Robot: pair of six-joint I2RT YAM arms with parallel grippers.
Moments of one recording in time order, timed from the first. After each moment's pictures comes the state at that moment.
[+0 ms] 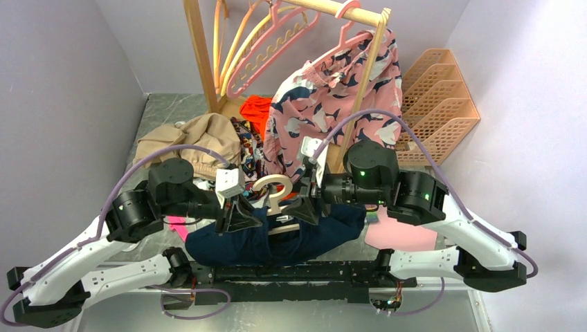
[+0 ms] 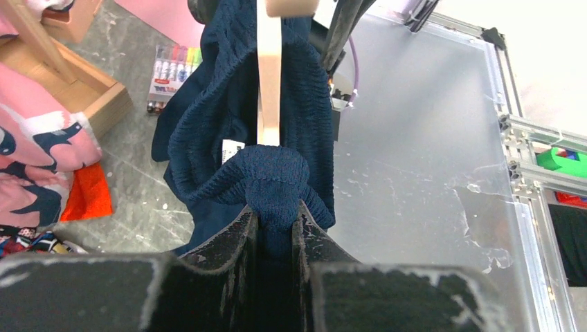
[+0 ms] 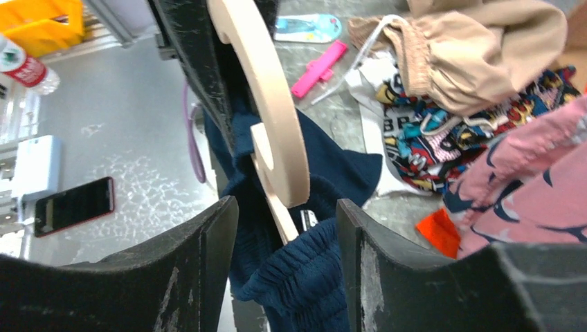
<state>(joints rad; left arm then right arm) -1.00 0.77 1.11 -0.64 0.50 -0.09 1.17 1.06 1.48 -0.77 -0.19 0.02</state>
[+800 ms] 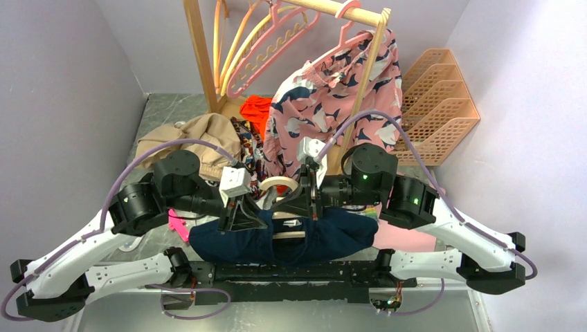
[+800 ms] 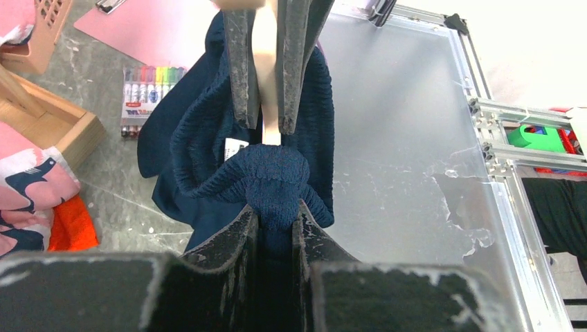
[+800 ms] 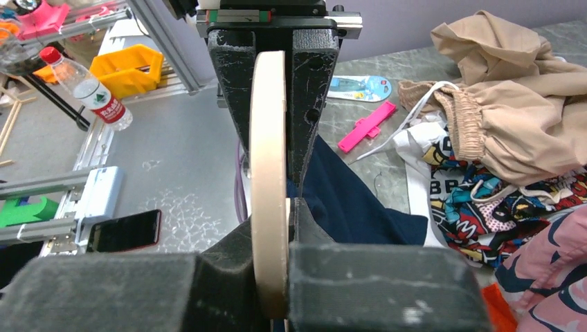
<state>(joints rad) -1.00 0.85 1.19 -0.65 0.62 -0.05 1.17 1.02 1.35 -0.47 -0.36 0.11</state>
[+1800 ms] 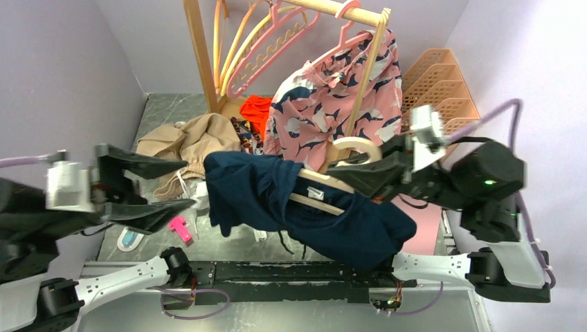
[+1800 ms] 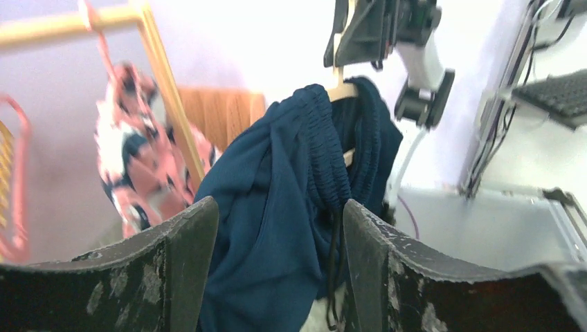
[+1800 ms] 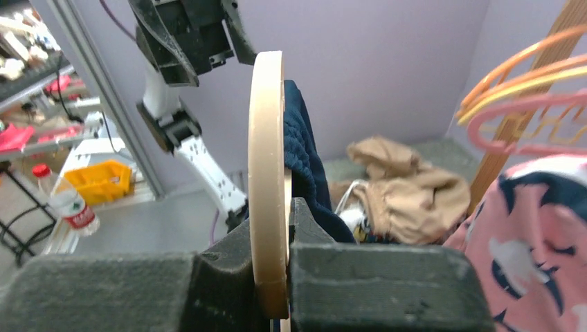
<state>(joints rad) -1.00 0.65 1.51 -0.65 0.27 -0.04 1.17 0.89 1.63 -0.59 -0.15 0.08</state>
